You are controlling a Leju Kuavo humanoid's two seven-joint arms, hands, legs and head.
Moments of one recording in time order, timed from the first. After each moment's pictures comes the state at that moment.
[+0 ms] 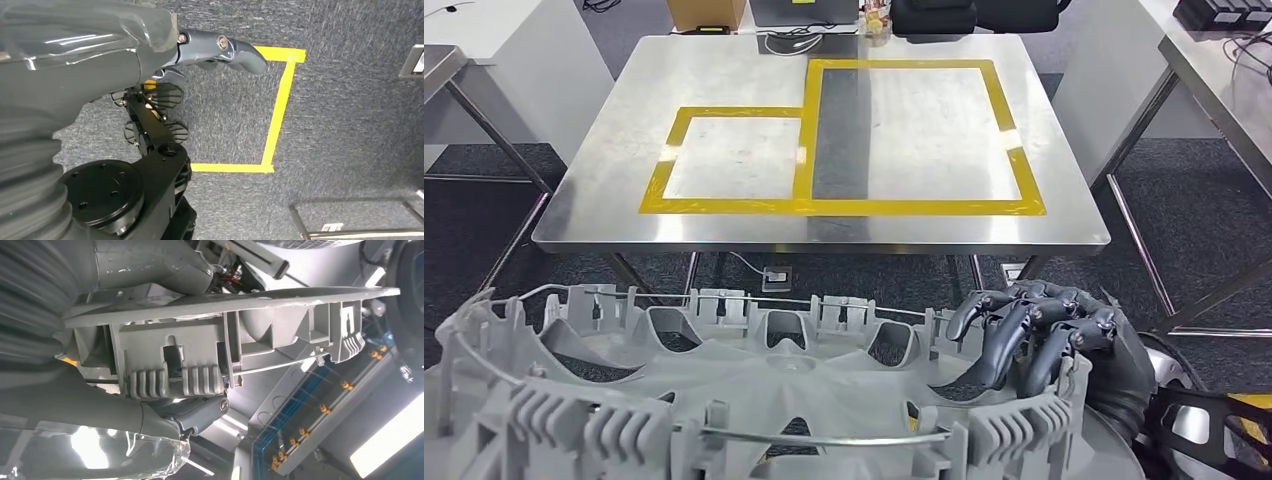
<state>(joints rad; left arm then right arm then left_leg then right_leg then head) -0.05 0.14 -1.27 0.00 1.57 -0.47 -0.63 -0.14 -0.30 0.25 -2.22 -0.38 0.68 -0.40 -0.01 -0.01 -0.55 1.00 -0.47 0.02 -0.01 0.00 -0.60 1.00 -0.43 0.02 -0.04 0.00</state>
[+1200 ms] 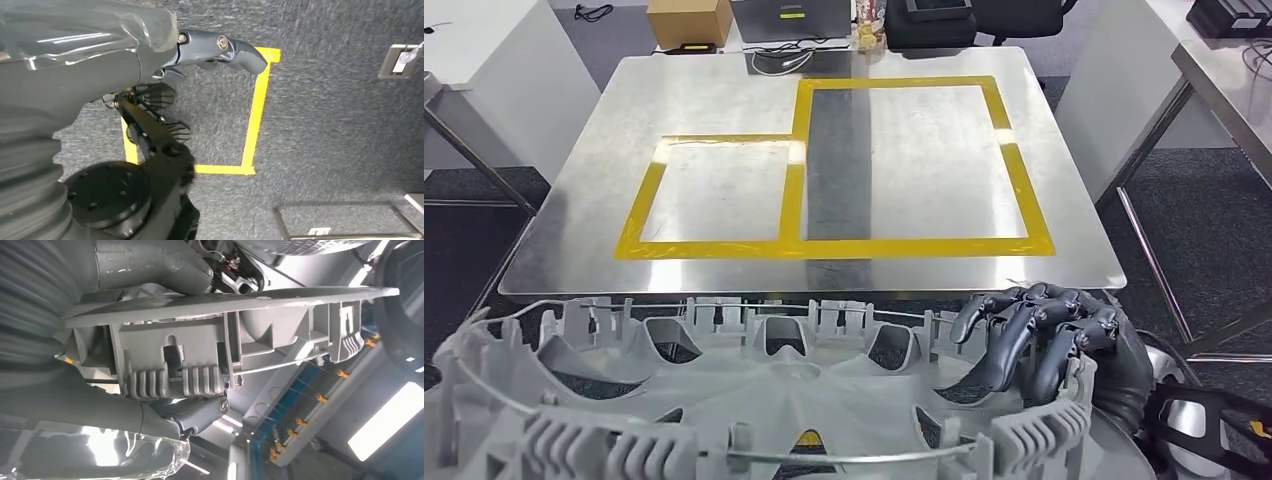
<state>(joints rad) -0.03 0.15 -1.27 0.00 1.57 -0.49 -0.63 -0.13 -0.30 0.26 -2.19 -0.39 0.70 -0.45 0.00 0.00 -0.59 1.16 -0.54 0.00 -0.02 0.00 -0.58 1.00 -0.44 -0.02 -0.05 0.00</state>
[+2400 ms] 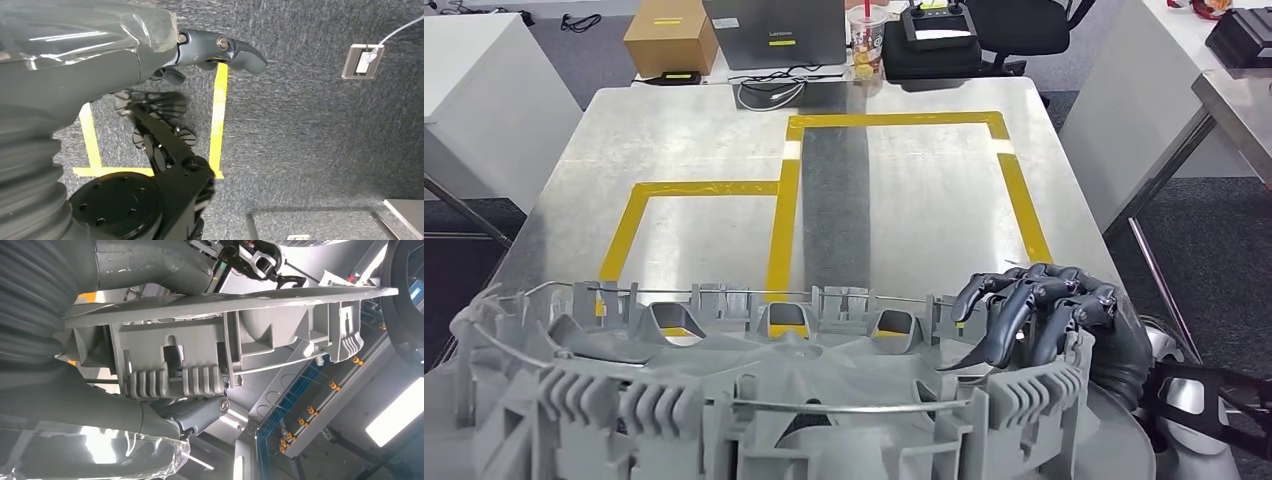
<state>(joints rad) -0.03 0.16 -1.27 0.00 1.57 -0.47 -0.63 -0.21 -0.33 0.28 -2.14 -0.41 0.68 -0.45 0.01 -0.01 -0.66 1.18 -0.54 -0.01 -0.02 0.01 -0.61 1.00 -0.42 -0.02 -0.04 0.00</state>
